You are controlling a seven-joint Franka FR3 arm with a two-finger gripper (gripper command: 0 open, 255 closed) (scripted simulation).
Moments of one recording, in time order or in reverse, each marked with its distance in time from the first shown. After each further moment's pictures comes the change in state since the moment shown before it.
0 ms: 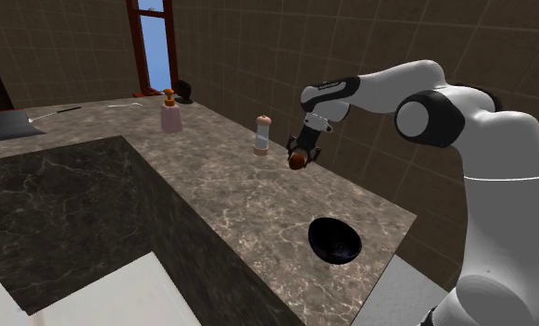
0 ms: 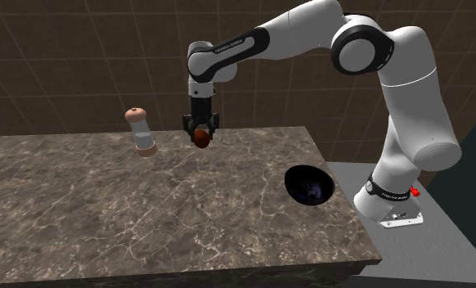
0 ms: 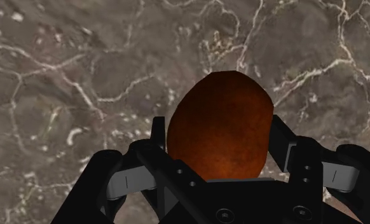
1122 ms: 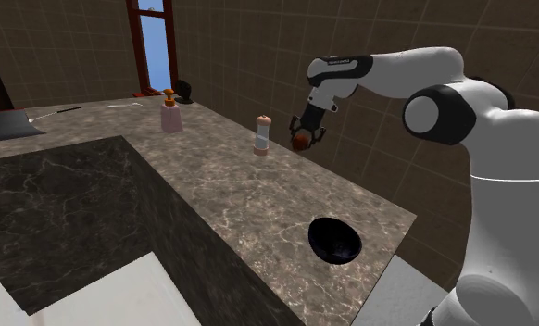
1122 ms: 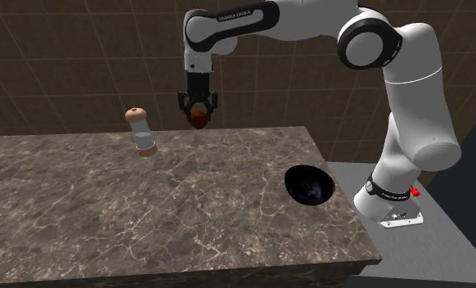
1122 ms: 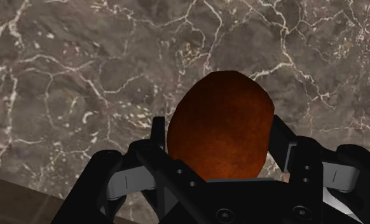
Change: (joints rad) arm -0.007 -0.054 -0.008 0.140 -0.025 -0.183 0.064
